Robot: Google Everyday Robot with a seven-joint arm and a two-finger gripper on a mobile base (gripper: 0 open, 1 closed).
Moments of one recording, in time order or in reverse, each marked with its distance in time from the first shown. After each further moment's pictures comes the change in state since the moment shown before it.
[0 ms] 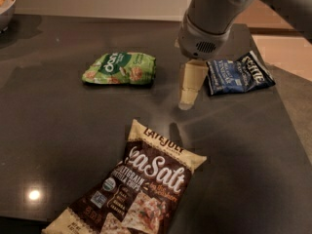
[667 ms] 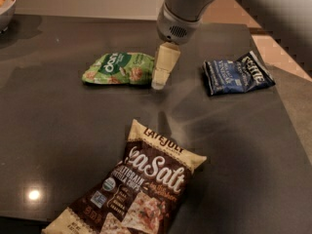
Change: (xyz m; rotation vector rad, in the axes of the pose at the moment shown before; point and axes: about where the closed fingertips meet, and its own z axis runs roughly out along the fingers) arm -0.047 -0.061 0.021 0.025 -0.091 0.085
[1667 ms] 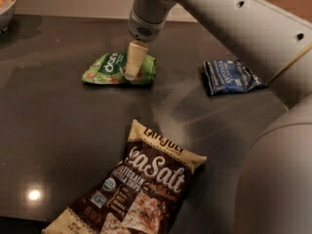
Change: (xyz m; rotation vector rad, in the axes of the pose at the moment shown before) arm -0.060 -0.059 0.060 0.077 -0.026 0.010
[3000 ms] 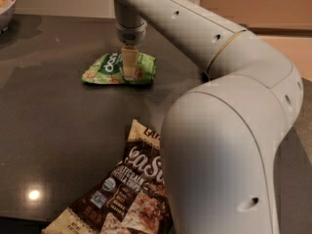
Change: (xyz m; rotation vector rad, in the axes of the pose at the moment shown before) arm -0.004 -0.039 0.068 0.000 0.230 -0.078
